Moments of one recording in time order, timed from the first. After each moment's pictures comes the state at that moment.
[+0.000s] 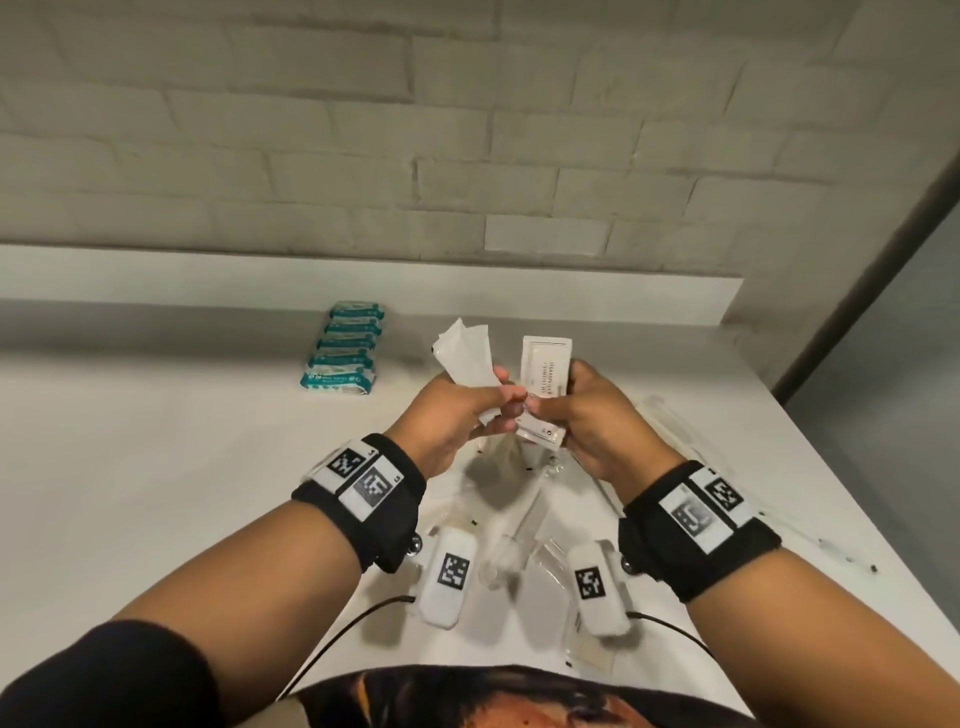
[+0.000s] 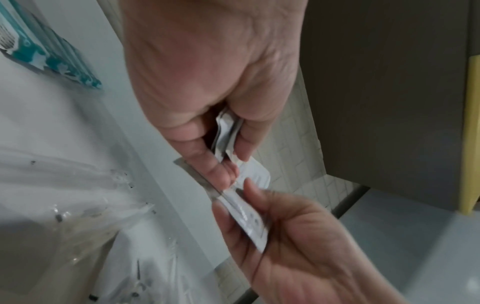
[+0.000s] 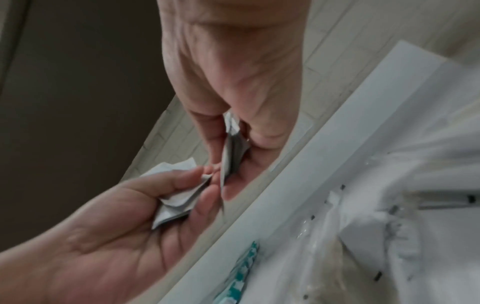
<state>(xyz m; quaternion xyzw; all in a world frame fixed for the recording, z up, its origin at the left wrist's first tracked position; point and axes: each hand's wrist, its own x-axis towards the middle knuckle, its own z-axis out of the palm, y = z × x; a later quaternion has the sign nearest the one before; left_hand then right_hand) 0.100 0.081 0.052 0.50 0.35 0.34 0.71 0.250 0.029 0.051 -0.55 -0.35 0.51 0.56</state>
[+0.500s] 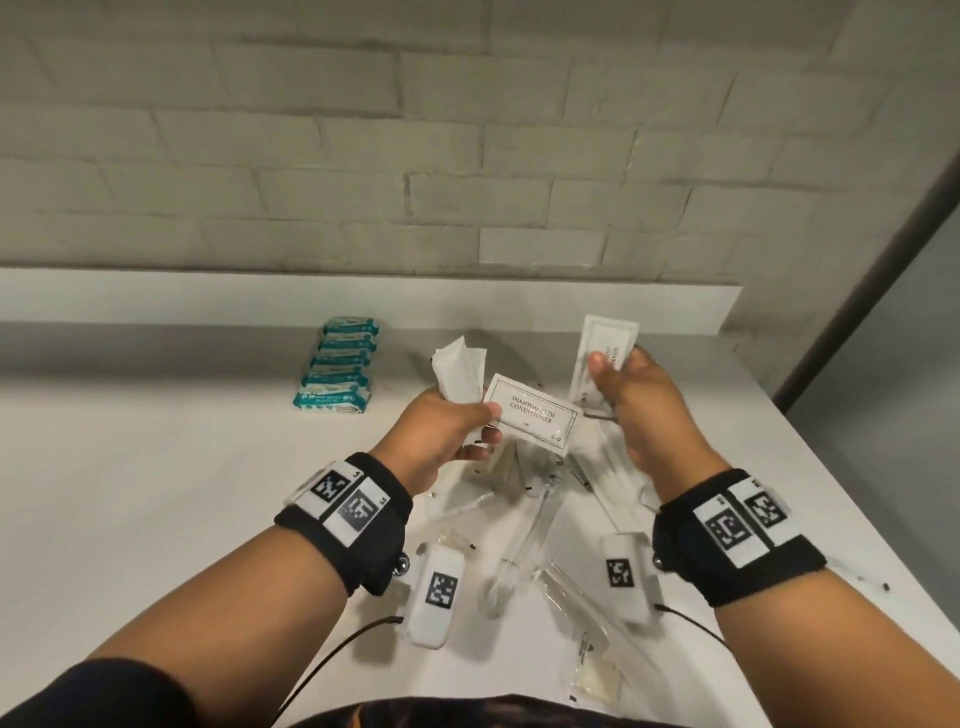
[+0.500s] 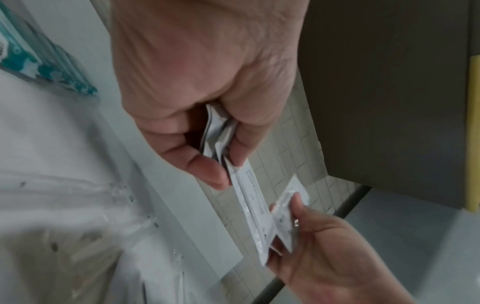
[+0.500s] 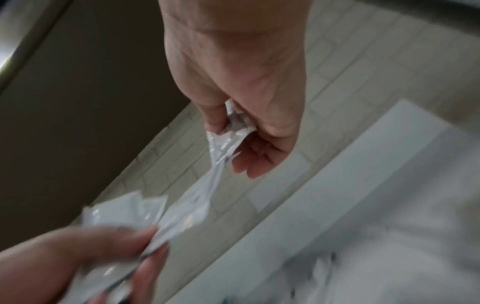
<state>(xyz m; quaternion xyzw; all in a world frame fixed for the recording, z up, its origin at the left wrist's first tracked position) 0.097 0.094 0.053 0.53 0.41 0.31 0.68 0.285 0.032 0.070 -0.61 -0.39 0.33 0.61</state>
